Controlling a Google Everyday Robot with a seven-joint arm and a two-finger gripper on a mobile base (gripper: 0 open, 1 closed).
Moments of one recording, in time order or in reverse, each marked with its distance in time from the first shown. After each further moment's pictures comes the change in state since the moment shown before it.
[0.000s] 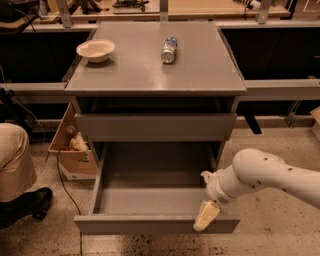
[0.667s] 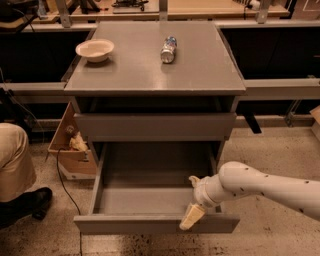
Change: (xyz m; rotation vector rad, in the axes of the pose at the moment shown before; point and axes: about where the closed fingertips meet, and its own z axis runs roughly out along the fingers) arm 0.000 -0.017 0.085 0.005 -0.104 0.019
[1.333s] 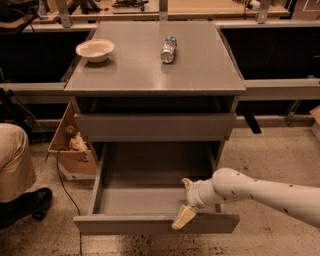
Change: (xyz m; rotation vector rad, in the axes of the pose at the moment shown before) arm -0.004 -0.010 0.054 -0.002 -0.083 -0.005
